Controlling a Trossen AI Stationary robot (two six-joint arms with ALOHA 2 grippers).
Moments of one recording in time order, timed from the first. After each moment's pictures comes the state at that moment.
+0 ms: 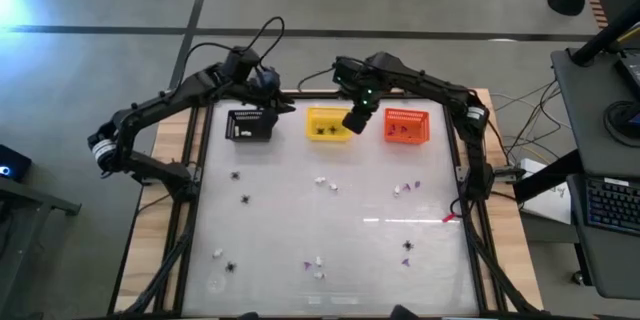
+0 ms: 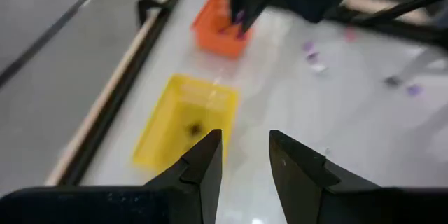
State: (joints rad) left arm 0.68 1.35 1.20 -0.51 0.47 0.21; right arm -0.50 2.01 1.99 -1.43 0.01 0.05
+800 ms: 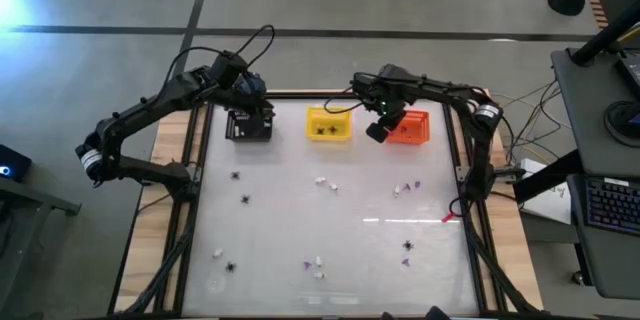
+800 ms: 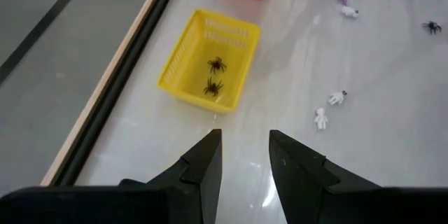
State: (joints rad) left arm 0.68 1.24 1.20 -0.78 0.32 0.27; right arm -0.60 1.91 1.57 -1.41 0.11 0.16
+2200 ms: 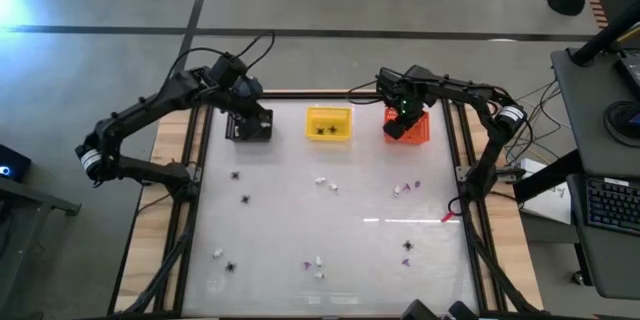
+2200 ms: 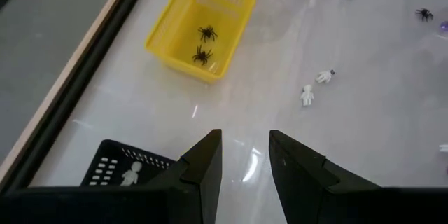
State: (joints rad) left arm 0.68 1.24 1.22 -0.91 0.32 0.22; right arm -0.74 1.77 1.29 -1.21 0.12 0.10
